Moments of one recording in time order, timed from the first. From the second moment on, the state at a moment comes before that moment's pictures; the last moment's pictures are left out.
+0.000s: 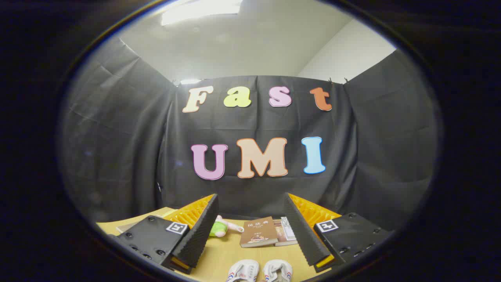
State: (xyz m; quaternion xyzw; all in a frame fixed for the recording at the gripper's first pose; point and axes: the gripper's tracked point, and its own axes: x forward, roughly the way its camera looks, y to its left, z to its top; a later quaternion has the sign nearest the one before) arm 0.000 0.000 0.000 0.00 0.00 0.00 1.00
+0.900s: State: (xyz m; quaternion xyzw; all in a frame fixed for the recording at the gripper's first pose) arm 0.008 0.011 -0.013 0.00 0.01 0.01 1.00
